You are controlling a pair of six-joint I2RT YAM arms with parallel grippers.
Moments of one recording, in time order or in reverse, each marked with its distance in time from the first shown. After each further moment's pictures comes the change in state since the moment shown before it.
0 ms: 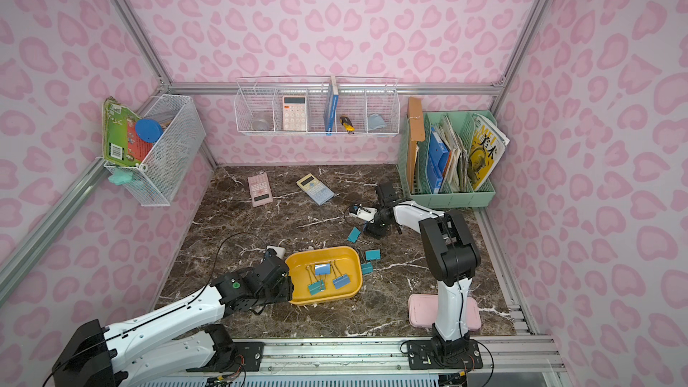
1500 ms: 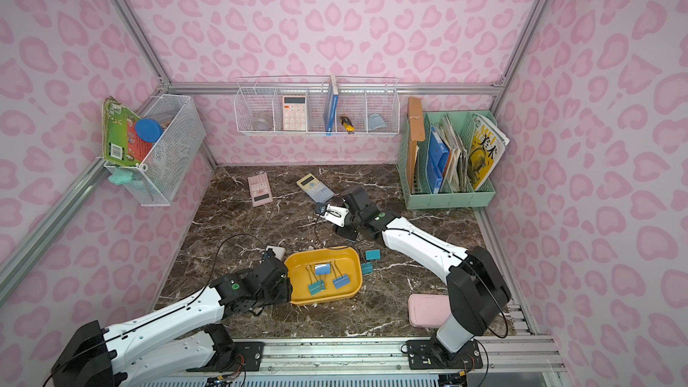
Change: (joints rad) left arm 0.003 -0.005 -0.015 -0.001 0.000 -0.004; right arm 0.412 -0.391 -0.081 0.033 0.222 0.261
